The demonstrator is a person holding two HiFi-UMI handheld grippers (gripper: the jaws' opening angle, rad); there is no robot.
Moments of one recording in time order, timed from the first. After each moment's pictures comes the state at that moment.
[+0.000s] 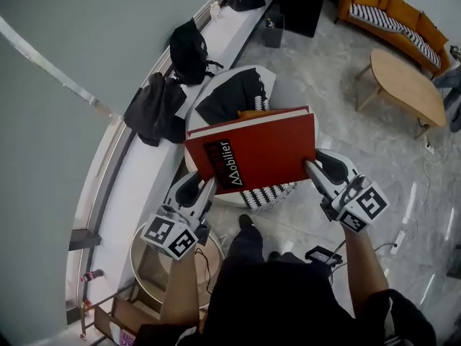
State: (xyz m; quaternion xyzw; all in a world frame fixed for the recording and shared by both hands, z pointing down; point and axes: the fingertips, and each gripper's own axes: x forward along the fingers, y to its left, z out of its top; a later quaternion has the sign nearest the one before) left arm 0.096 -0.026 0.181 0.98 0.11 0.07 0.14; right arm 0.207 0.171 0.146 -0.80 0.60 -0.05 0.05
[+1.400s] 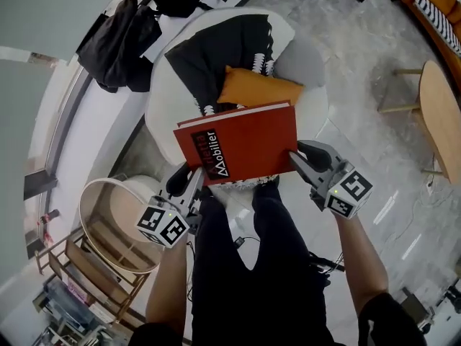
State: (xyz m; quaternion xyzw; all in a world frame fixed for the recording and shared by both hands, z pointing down) left arm 0.273 -0.019 0.462 0.94 -0.09 0.19 0.28; right arm 0.447 0.126 0.436 -0.65 0.71 -0.29 0.03
